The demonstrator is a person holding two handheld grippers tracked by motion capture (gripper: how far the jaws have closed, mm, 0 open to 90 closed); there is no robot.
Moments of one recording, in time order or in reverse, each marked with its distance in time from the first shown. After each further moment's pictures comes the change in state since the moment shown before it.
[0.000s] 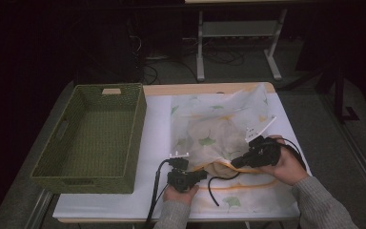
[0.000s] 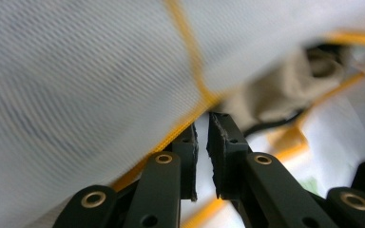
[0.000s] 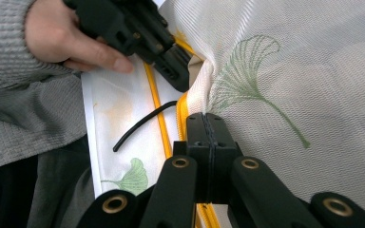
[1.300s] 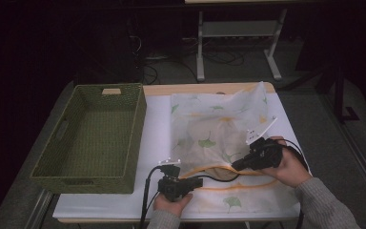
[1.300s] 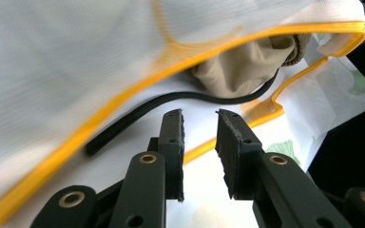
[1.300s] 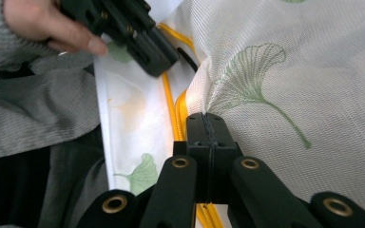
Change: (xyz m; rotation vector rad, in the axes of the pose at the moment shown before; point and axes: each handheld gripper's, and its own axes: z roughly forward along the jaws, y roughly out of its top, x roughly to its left) left arm 0.000 -0.018 -0.042 0.005 -0.028 0.025; right arm 0.009 0.000 -0.006 0.013 0.023 -0.016
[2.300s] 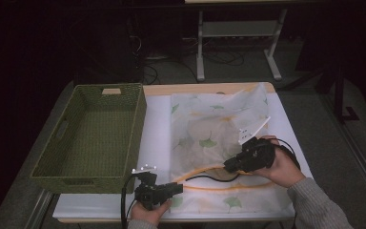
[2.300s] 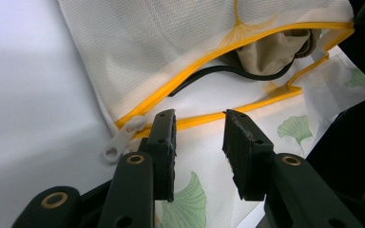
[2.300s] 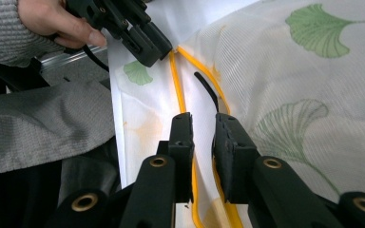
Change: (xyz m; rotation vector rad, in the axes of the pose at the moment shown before) left arm 0.026 -0.018 -0.044 -0.020 0.028 -0.031; right arm 0.012 0.020 0.009 -0.027 0.025 -0.027
